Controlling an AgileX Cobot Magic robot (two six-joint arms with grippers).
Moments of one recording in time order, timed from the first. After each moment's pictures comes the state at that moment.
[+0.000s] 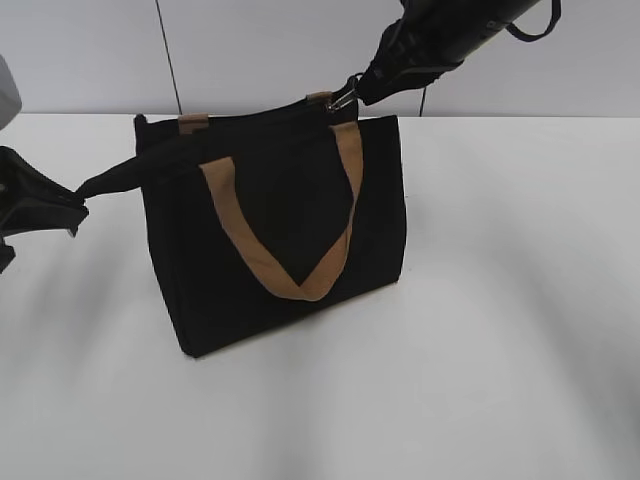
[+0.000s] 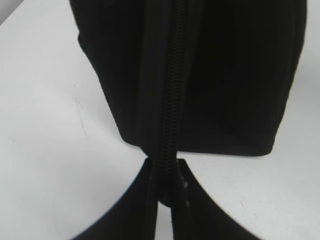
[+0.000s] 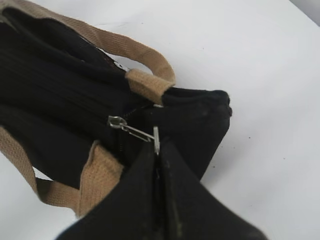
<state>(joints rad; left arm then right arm) -0.01 1.39 -0.75 -0.97 0.63 1.79 0.31 1.90 -1.61 0.56 0.83 -0.84</state>
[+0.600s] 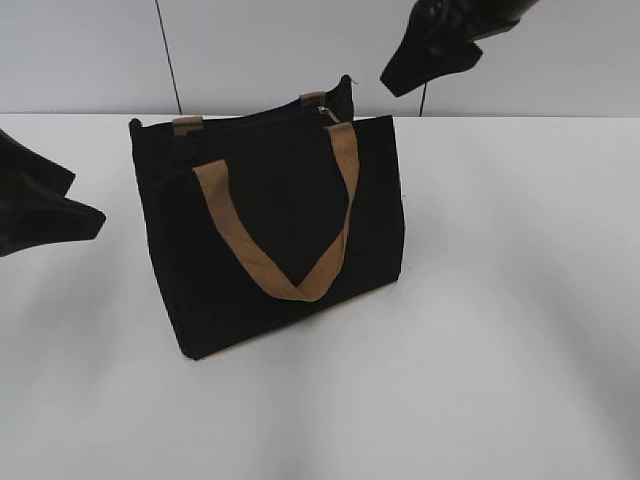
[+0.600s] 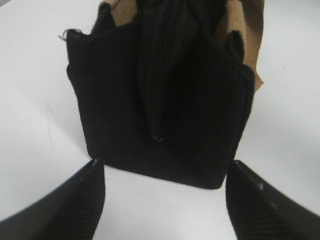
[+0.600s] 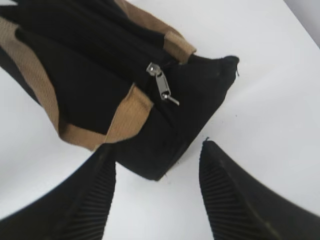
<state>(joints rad) -0.01 1.34 -0.75 -1.04 0.73 1.61 0.33 1.76 -1.61 0.47 0.99 -0.89</state>
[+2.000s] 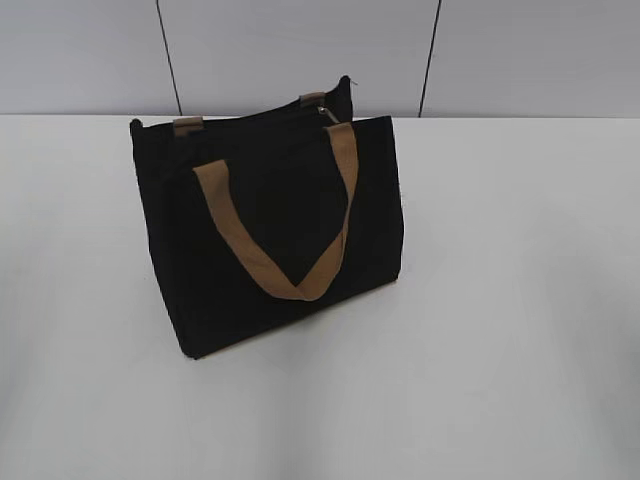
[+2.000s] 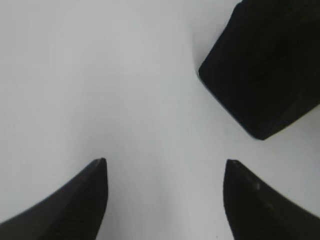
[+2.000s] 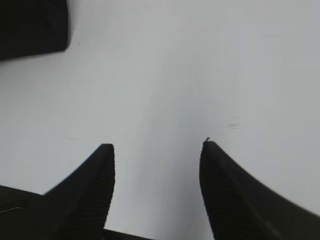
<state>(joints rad) -0.01 0.70 -0.77 -0.19 0.92 0.28 0.09 0.68 -0.74 0.06 0.95 -0.20</state>
